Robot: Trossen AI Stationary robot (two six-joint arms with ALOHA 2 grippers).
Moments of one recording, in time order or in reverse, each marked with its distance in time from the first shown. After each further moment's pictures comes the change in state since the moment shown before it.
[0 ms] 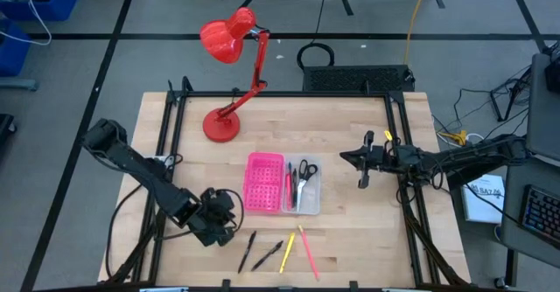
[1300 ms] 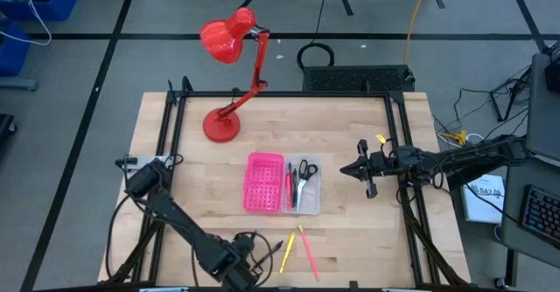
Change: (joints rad) left arm -0.064 0.618 0.741 -0.425 0.414 -0.463; right arm 0.002 -0.025 0.000 -0.052 -0.282 0.088
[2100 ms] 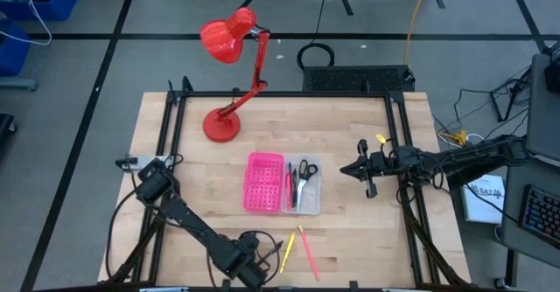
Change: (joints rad) left arm 0.043 0.125 0.006 0.035 0.076 -0.014; right arm 0.000 0.006 0.000 0.004 0.004 -0.002
